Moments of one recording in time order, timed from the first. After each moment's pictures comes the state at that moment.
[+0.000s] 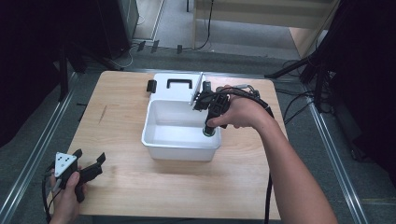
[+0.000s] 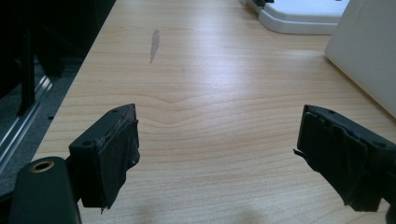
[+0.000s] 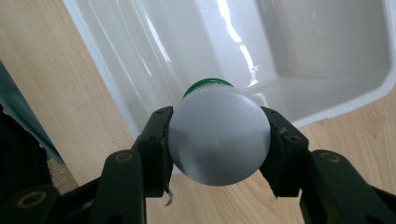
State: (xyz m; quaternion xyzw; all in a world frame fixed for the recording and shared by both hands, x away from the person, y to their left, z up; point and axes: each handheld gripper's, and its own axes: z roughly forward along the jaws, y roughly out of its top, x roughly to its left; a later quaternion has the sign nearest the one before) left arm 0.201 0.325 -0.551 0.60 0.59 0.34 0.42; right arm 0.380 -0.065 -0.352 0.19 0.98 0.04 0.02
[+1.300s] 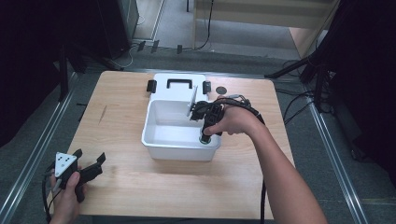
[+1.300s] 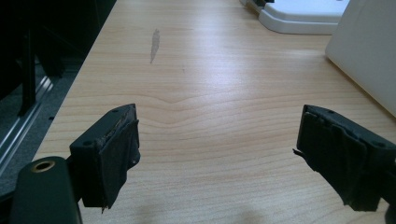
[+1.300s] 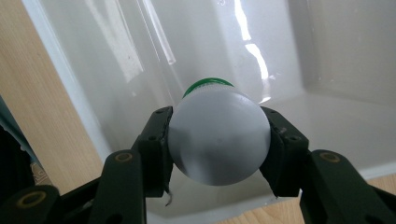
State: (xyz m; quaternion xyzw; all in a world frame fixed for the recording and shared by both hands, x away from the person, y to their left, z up) left arm 0.200 0.324 -0.551 0.60 0.59 0.34 0.42; right arm 0.384 -0.057 -0.398 0.16 0.99 0.03 0.00
